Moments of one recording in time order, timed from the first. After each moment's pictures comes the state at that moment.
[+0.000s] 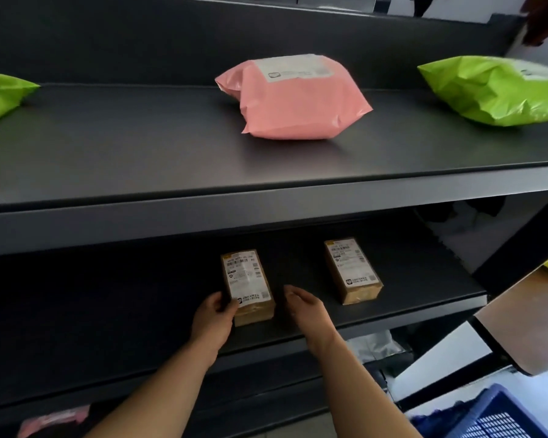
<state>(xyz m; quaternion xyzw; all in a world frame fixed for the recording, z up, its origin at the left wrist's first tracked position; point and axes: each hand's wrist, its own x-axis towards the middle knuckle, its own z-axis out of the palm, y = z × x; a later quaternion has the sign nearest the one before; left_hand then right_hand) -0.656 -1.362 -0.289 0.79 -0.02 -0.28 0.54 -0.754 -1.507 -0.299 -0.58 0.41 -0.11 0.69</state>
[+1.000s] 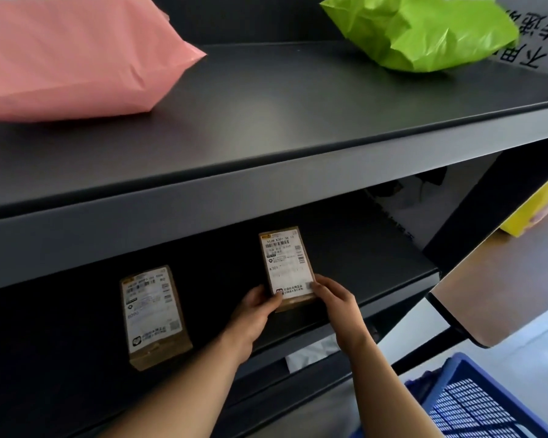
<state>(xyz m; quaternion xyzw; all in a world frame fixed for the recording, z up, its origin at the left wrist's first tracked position) -0.726 -1.549 -0.315 0.68 -0.12 -0.46 0.55 -0.845 -1.656 -0.312 -0.54 0.43 -0.23 0.68</state>
